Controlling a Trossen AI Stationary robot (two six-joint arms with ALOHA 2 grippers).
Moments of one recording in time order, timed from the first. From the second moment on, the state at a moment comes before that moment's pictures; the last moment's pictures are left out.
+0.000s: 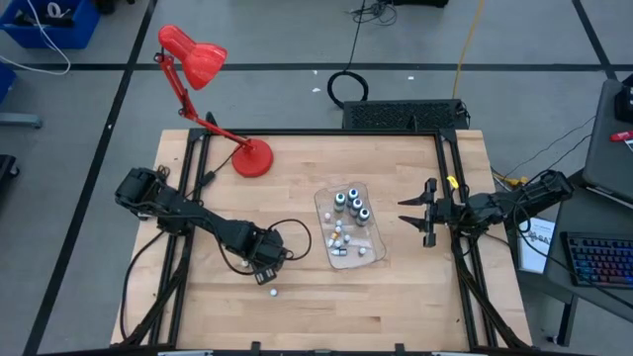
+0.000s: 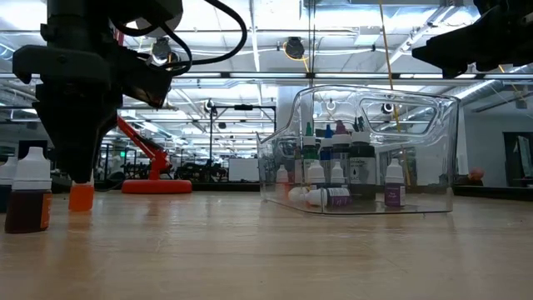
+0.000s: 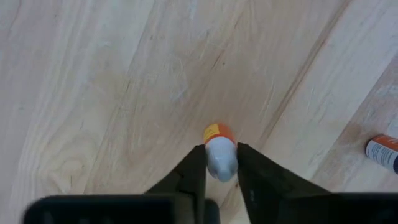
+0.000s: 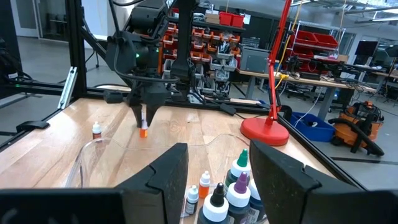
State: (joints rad) left arm -0.36 1.67 1.00 -0.81 -0.02 -0.81; right arm 0.35 0.22 0.15 0.07 0.44 -0.11
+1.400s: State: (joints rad) left arm -0.07 1.88 2.11 -1.14 -0.13 0.14; right arm 0.35 0.22 0.15 0.08 0.44 -0.11
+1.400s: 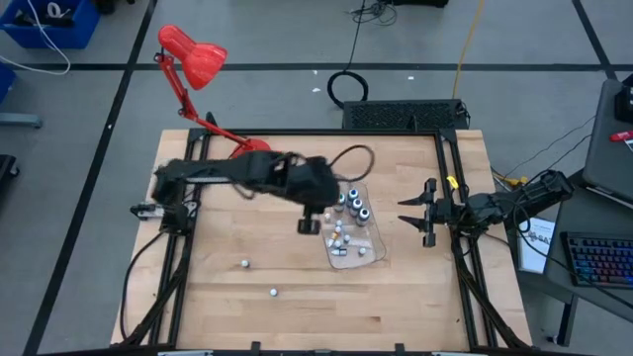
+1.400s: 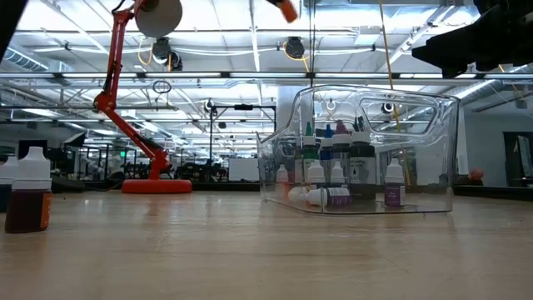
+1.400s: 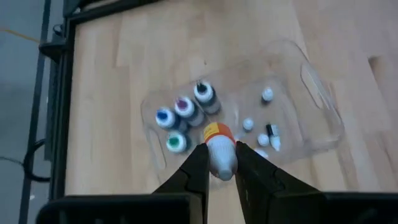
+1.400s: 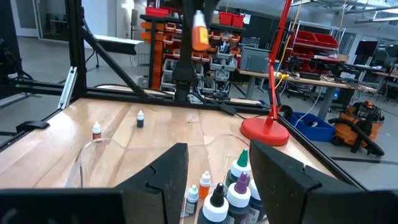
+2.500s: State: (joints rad) left arm -0.08 2.35 2.23 -1.33 -0.04 0.14; right arm 0.35 0.22 0.15 0.06 0.44 -0.10
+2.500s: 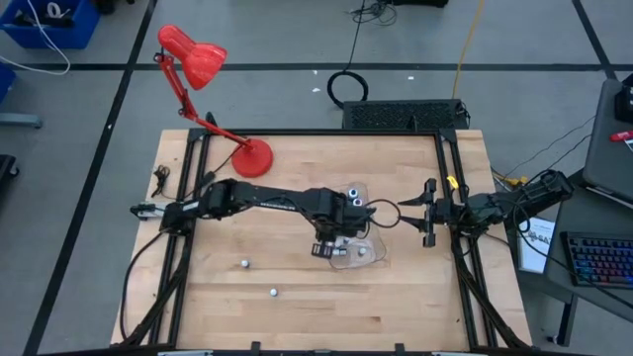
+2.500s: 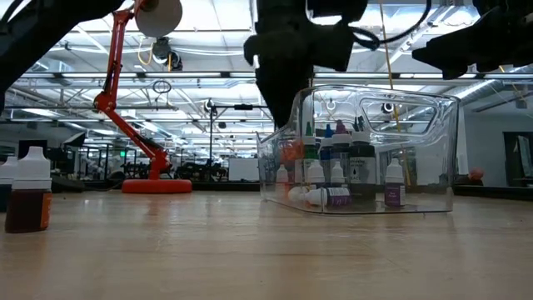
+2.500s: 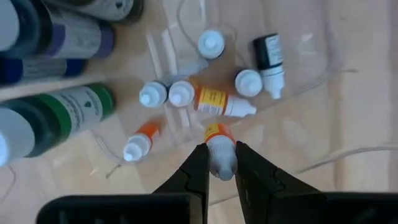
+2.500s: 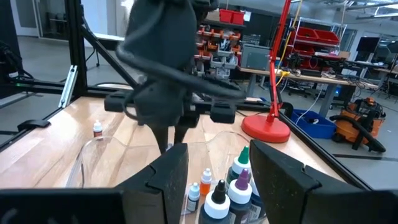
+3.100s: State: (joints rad) left arm -0.03 2.34 2.05 -1.19 -0.03 0.13; right arm 0.35 0.22 0.15 0.07 0.44 -0.09
